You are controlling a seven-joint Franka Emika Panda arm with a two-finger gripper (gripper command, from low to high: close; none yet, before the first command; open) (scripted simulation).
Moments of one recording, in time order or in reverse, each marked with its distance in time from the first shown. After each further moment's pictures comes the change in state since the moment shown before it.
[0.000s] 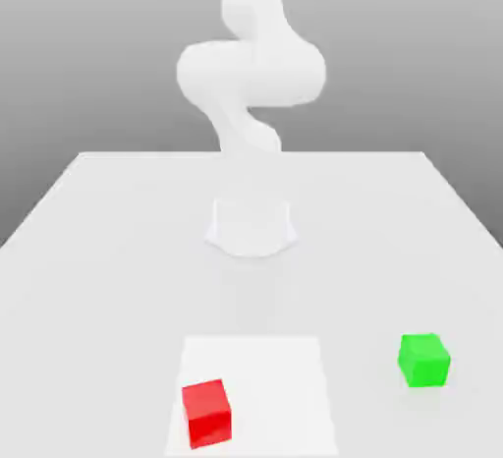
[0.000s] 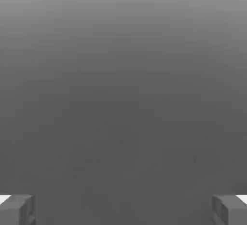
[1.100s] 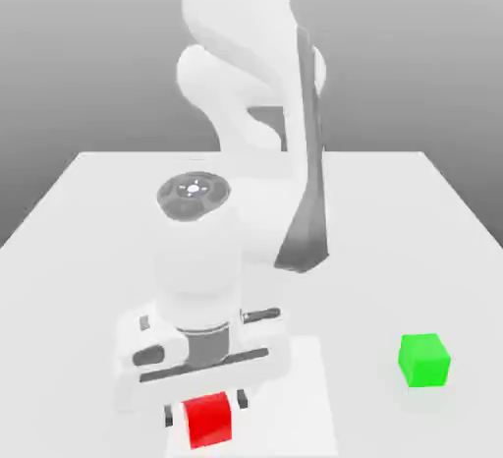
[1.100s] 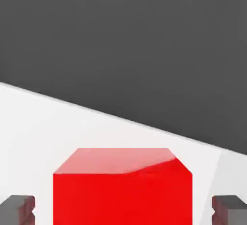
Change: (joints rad) arm 0.009 1.073 -0.090 -0.168 0.135 0.511 -0.479
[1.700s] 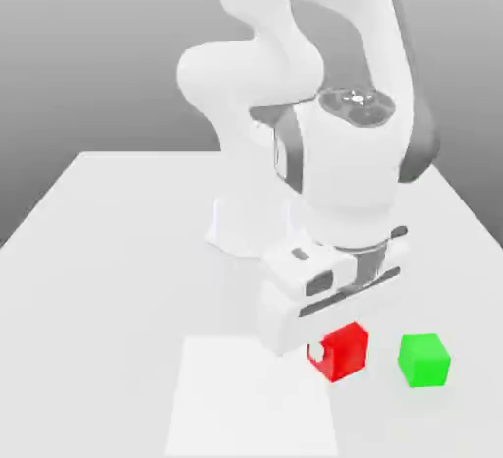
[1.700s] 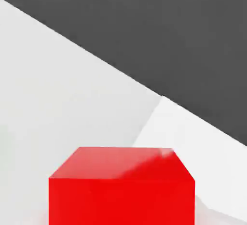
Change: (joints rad) arm 0.385 -0.322 0.204 -0.119 -0.129 -0.201 0.215
